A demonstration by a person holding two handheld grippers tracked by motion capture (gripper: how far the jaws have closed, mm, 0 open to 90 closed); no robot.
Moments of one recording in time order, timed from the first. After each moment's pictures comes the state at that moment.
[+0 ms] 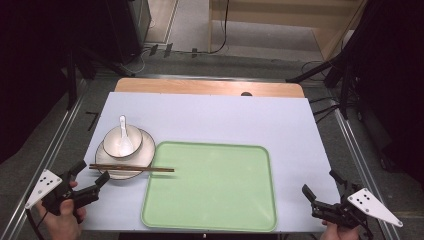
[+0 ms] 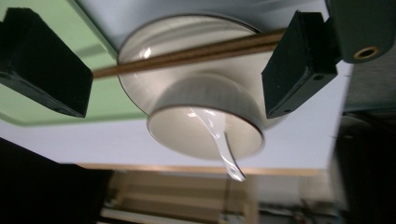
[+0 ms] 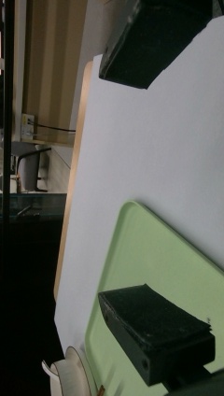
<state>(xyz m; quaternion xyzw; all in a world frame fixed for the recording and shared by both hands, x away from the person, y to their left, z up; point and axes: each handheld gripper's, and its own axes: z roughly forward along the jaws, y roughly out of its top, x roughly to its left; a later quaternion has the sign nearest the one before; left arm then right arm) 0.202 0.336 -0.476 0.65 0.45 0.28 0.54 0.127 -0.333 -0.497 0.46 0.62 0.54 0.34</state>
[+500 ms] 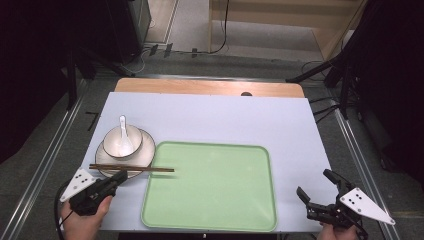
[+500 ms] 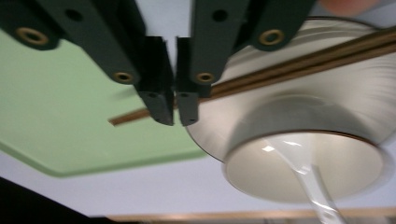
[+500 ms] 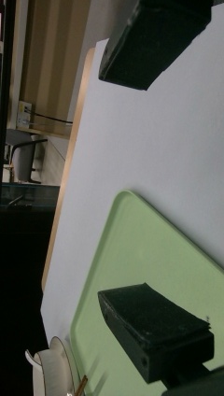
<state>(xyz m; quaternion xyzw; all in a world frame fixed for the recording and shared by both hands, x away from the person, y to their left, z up) 0.207 0.280 -0.487 0.75 0.42 0.18 0.48 0.129 -0.324 -0.497 0.44 0.65 0.52 0.34</state>
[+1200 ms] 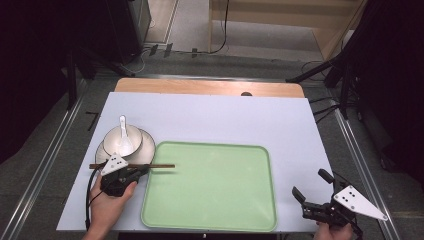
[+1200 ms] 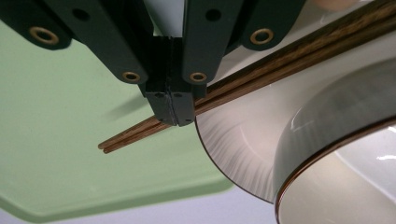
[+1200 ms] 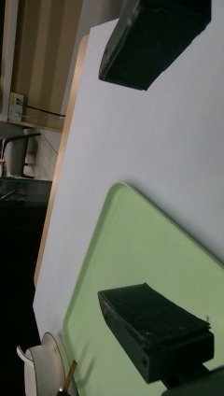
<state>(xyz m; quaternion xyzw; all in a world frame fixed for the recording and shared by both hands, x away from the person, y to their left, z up) 0.258 0.239 -0.508 0.78 0.43 0.15 0.43 0.134 -0.317 -0.501 0.44 0.66 0.52 0.32</state>
